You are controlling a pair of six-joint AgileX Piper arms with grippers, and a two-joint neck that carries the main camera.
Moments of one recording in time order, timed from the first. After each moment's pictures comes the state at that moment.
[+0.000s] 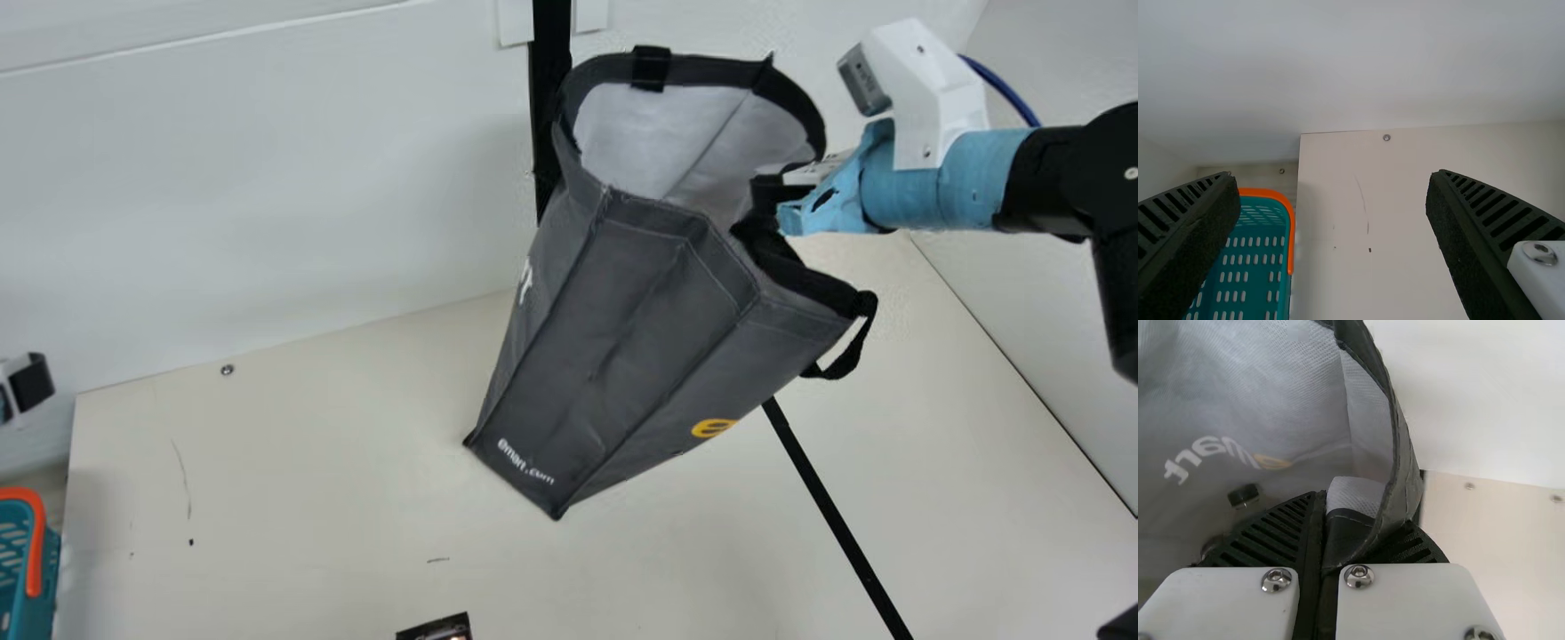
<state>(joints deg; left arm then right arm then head) -8.9 84.9 -98.9 7.5 61.7 -4.9 -25.5 89.2 -102.1 35.3 65.2 -37.2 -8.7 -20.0</state>
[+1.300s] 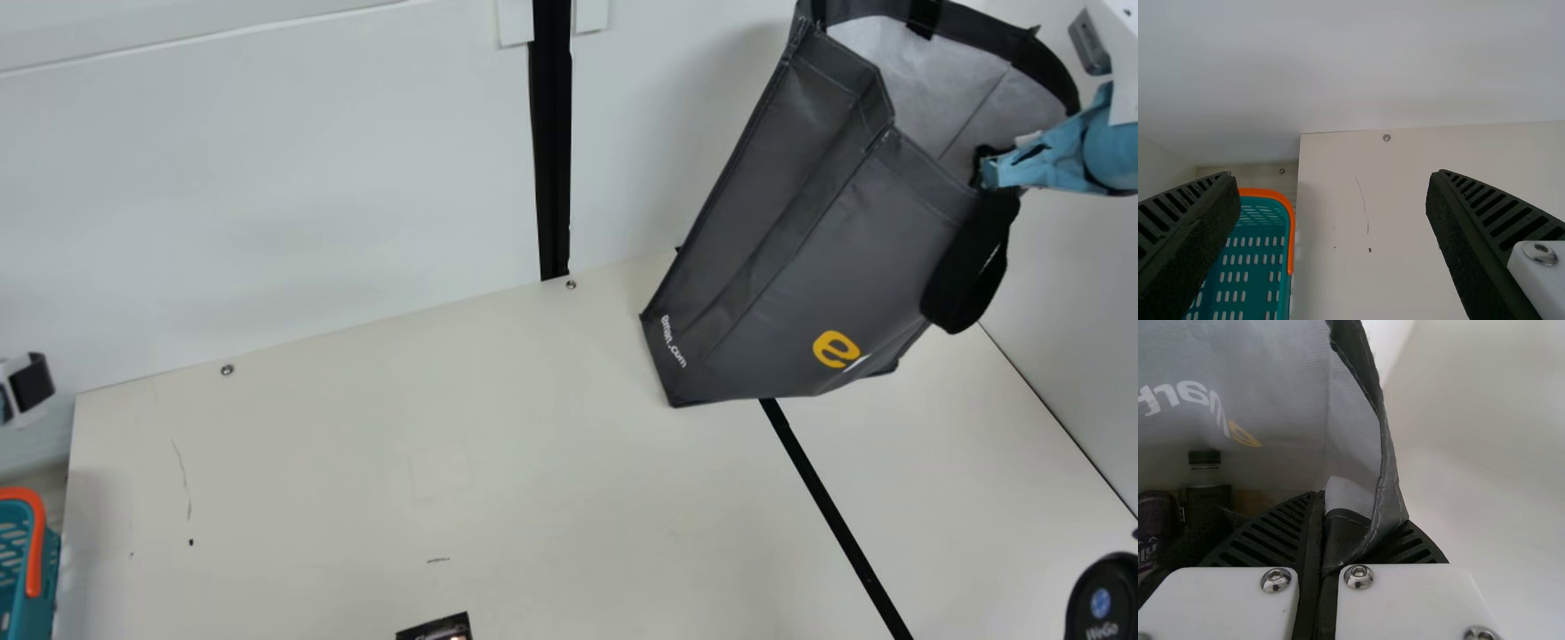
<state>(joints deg) -8.9 84.9 -98.9 7.5 61.7 -4.9 -40.9 98.1 -120.8 12.6 70.0 -31.7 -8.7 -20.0</state>
